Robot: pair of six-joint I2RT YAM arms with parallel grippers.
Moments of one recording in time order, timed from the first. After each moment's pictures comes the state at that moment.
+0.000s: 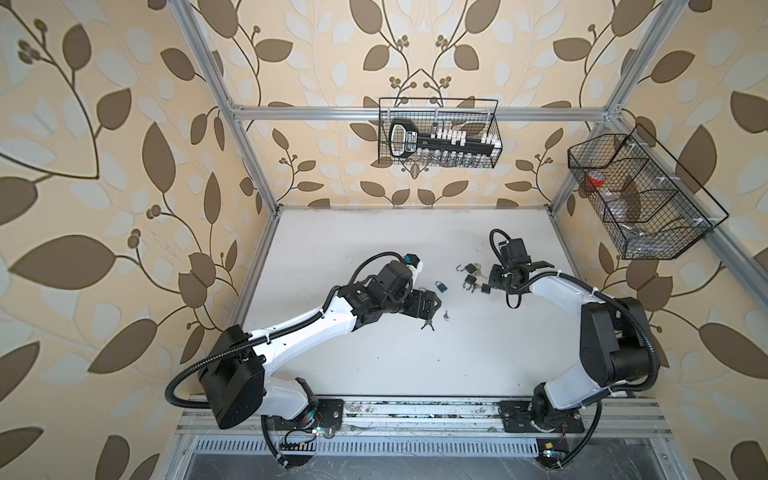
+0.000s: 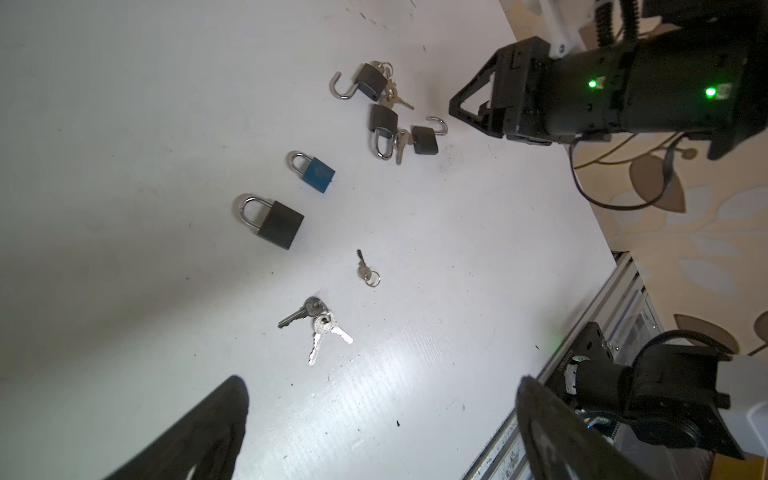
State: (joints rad) left arm -0.84 1.38 1.00 -0.33 0.14 -0.54; right arm 0.14 1.63 0.96 -0.44 0.21 0.47
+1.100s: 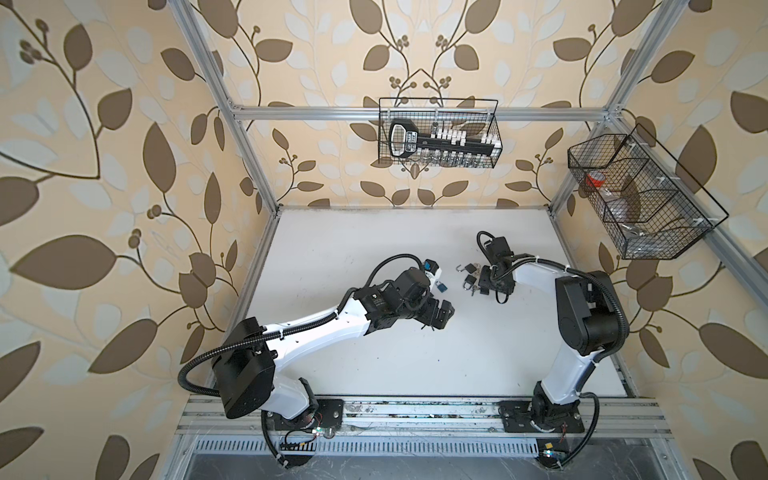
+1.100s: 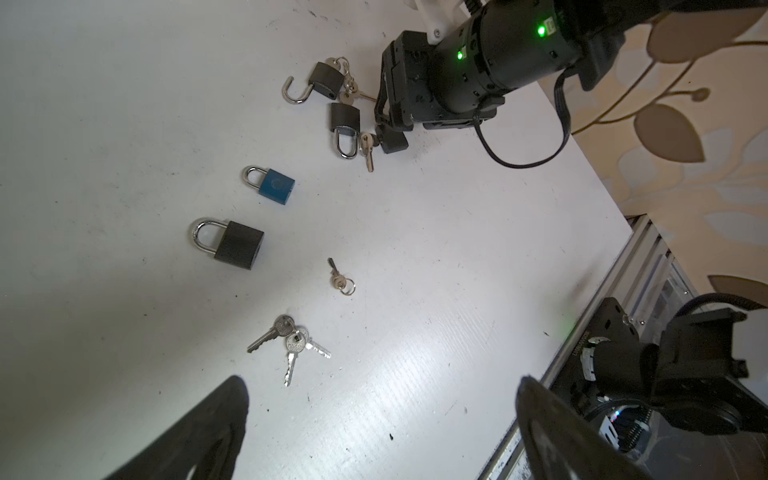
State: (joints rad) left arm -0.93 1.43 1.04 -0.32 0.07 -0.48; right arm 0.18 1.83 1.09 -0.48 0.23 0.50
